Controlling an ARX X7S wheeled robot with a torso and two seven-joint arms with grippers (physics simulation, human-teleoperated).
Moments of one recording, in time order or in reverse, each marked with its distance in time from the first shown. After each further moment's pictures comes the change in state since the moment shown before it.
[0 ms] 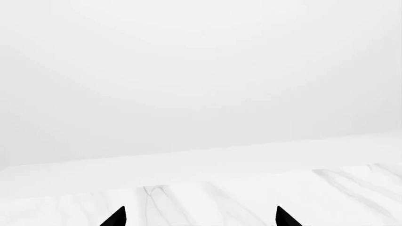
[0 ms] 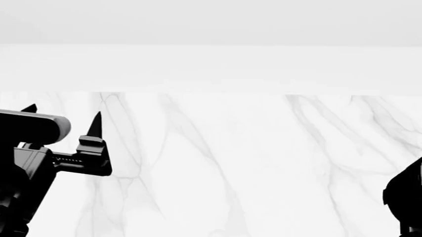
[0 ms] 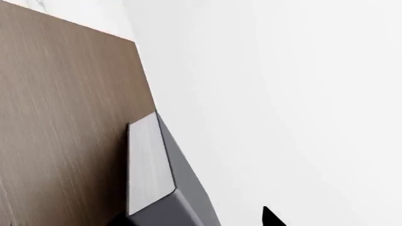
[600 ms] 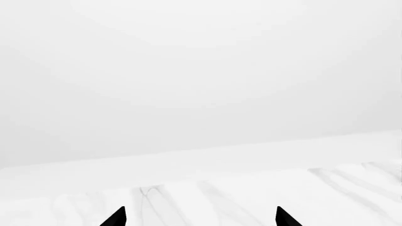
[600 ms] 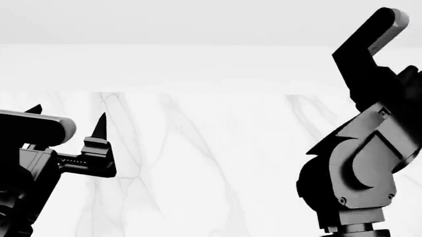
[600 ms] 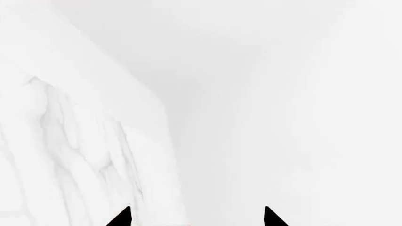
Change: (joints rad) left arm -0.002 0.000 0.021 -0.005 -0.008 0.011 -0.009; right arm -0.048 -0.188 -0.127 -0.313 0.060 -0.246 -0.135
